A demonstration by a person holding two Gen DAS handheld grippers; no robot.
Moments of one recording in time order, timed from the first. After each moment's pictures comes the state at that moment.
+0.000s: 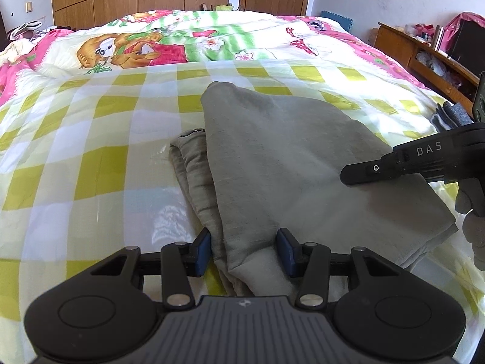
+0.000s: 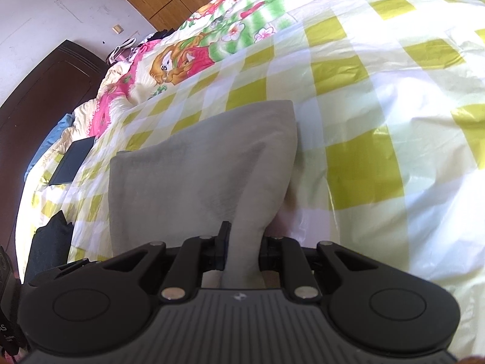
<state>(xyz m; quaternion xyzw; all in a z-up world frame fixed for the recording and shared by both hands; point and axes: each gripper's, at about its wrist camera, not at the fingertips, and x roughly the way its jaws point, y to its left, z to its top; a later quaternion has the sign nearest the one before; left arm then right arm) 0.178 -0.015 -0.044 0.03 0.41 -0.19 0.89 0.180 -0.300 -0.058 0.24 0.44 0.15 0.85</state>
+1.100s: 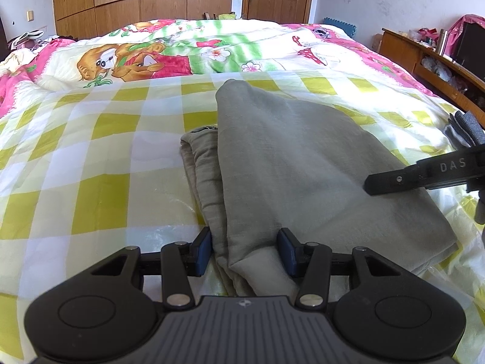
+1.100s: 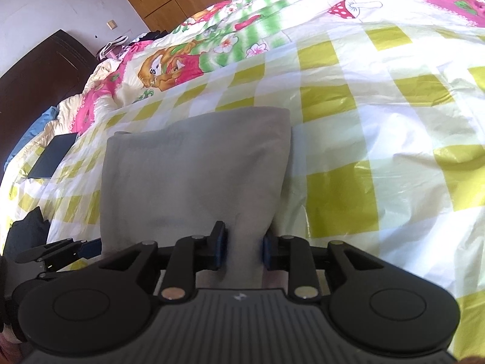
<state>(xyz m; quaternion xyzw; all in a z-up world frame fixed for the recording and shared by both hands) 0.204 -0.017 -0.046 0.04 0.40 -0.19 0.90 0.175 -0.297 -0.041 0.18 0.43 0.13 0.87</state>
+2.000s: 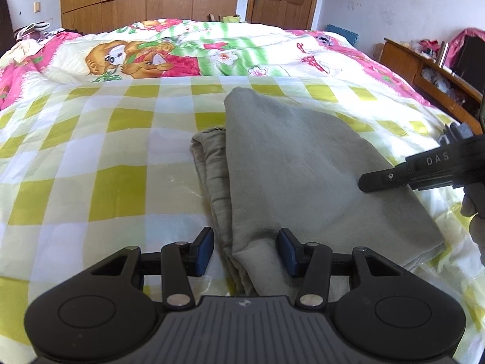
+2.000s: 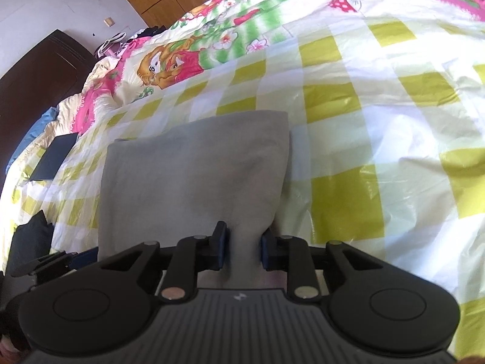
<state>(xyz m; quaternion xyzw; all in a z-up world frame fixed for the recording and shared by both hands) 0.193 0.006 -0.035 0.01 0.39 -0.19 0.90 0.182 -0.296 -0.031 0.16 0.44 0.12 0.88</state>
